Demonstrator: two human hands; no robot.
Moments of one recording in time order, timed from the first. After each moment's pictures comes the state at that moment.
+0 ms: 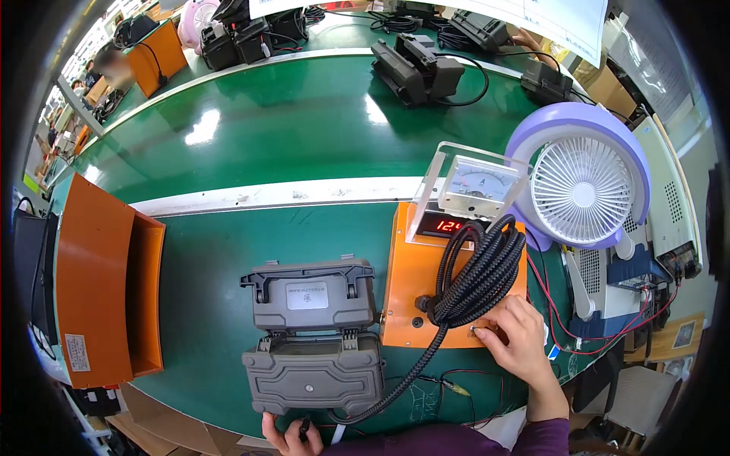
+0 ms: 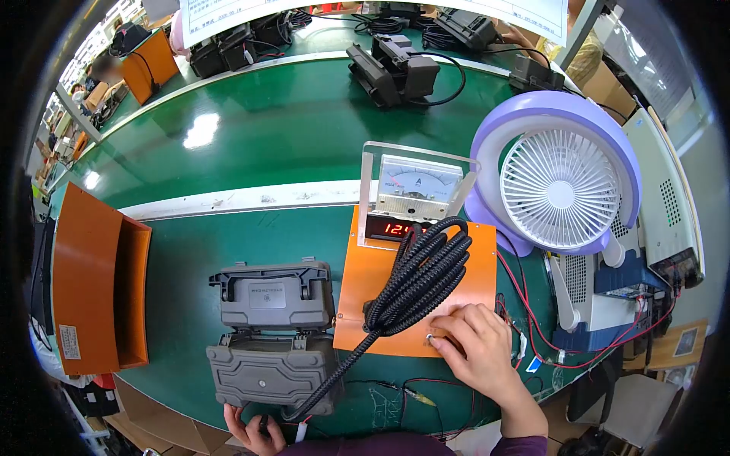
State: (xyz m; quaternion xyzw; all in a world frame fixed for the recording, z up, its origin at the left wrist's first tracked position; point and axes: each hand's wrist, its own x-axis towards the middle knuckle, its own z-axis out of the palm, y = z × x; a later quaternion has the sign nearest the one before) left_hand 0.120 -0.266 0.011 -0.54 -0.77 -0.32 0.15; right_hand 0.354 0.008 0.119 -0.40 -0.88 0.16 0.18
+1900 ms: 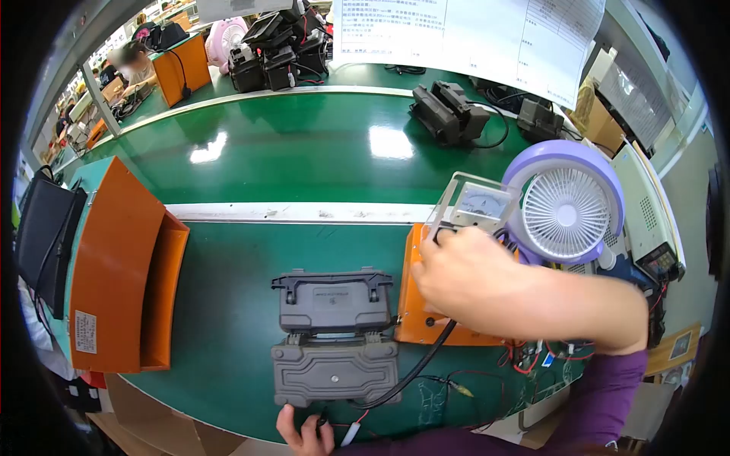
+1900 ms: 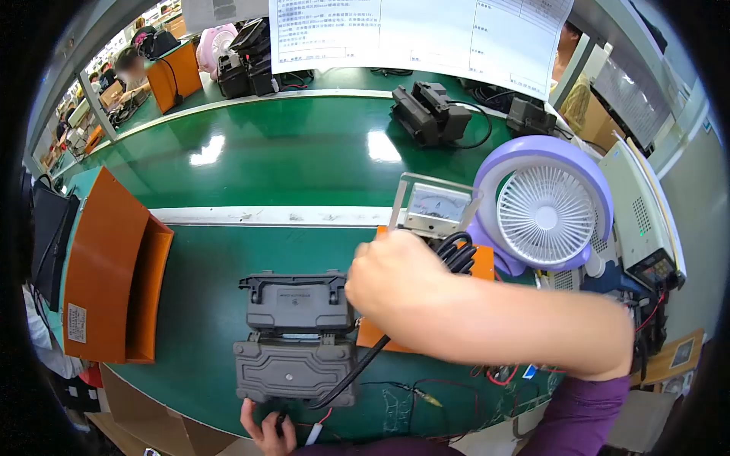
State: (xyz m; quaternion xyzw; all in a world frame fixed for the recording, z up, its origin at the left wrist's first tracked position) left_hand 0.119 -0.257 0.033 -0.51 -0.77 -0.37 0.06; right_hand 0.199 0.034 0.256 -0.11 -0.95 -0.10 -0.29
